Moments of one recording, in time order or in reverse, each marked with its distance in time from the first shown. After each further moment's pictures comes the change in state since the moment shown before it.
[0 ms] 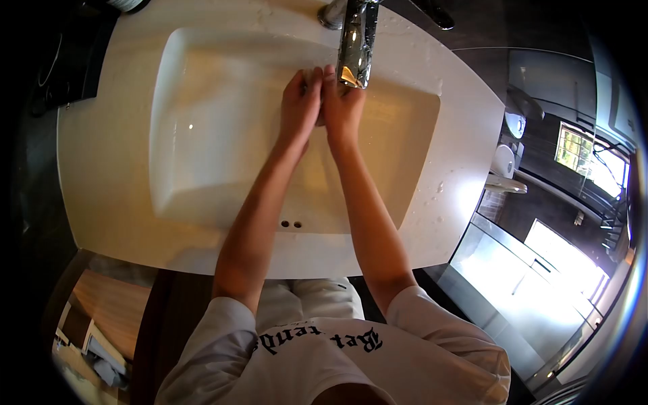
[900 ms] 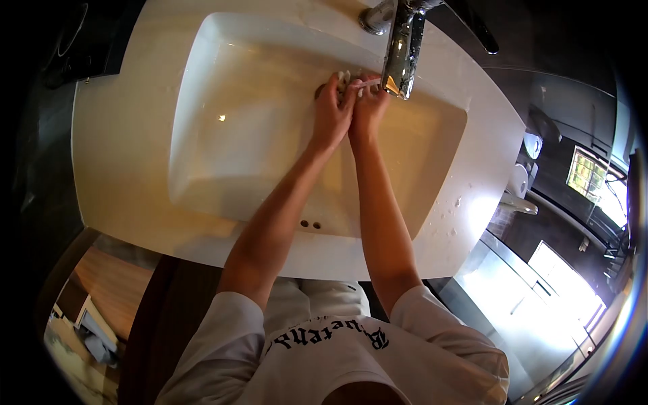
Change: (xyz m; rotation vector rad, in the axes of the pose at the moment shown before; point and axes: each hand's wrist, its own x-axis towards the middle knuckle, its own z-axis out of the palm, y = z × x) left_hand 0.029 -0.046 -0.001 0.186 0.099 0.591; right_hand -0.001 0.029 0.023 0.333 -0.004 0.267
